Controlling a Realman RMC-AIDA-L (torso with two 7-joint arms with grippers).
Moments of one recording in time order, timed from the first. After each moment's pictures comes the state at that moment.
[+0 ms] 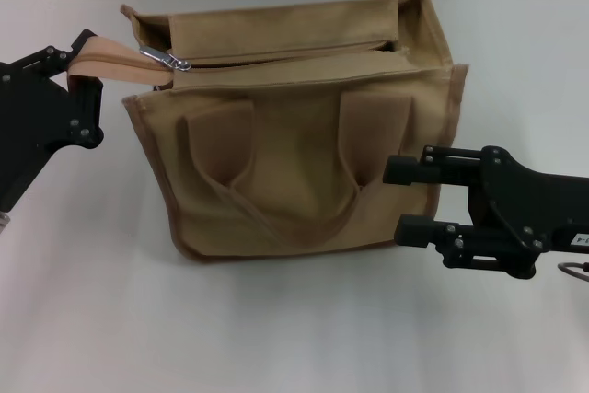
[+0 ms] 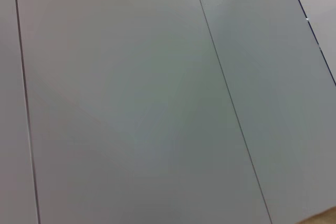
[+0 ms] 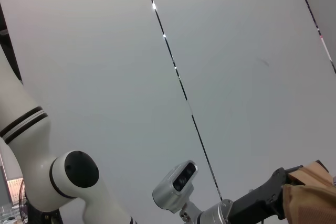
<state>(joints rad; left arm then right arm) -0.37 -2.08 0.28 0.11 1.57 1.73 -0.25 0.53 2.07 -0.71 -0.44 -1.82 -2.00 1.21</state>
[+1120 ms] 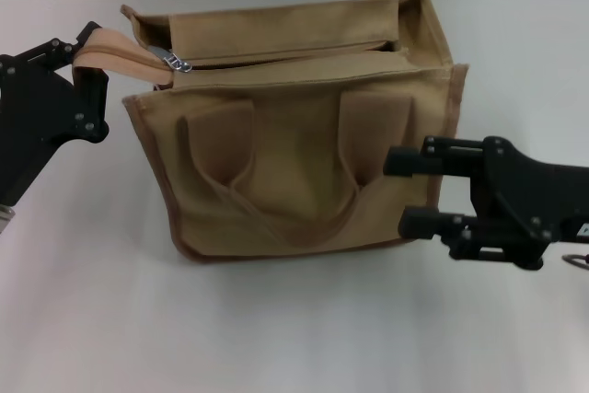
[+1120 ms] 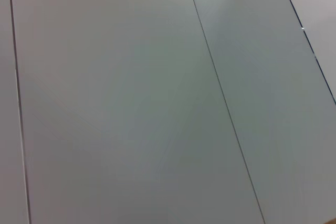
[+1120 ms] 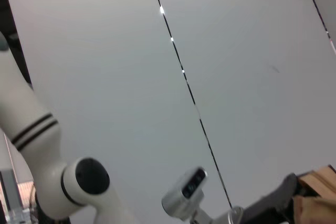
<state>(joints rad) -0.38 -2.08 0.28 0.11 1.57 1.74 -0.25 0.55 2.07 -0.70 -0.44 -1.81 -2.03 1.24</state>
